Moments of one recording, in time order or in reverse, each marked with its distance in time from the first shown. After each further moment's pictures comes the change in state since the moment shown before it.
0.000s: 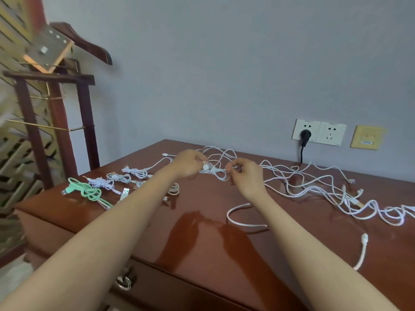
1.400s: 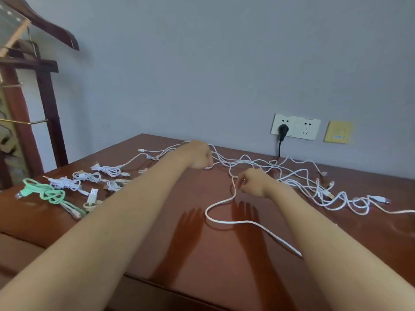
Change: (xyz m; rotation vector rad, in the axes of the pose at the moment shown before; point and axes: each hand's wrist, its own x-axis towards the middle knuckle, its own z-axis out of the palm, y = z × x) left_hand 0.028 0.047 0.024 0.432 -0.195 0.223; right_hand 0.015 0.039 -0.064 -0.673 -0.514 0.118
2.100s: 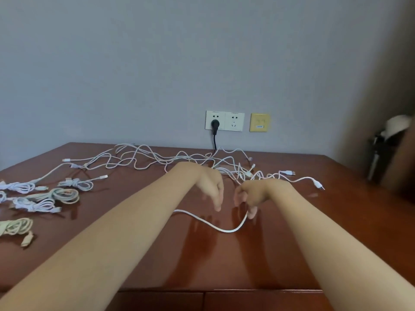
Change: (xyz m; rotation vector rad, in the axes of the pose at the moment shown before) left_hand -0.008 0.176 0.053 0.111 -0.558 0.393; right_hand -0.119 0.106 -0.044 -0.088 -0.379 0.286
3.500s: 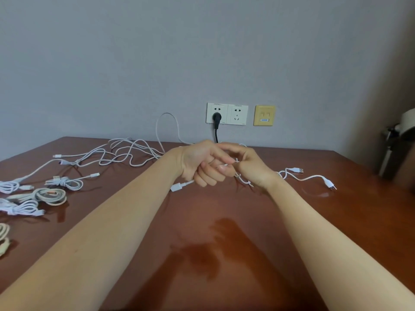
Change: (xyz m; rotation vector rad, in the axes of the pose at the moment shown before) left_hand -0.007 -0.016 -0.025 -1.003 -0.347 0.170; right_hand 0.025 -0.016 -0.005 0.989 0.589 -0.646
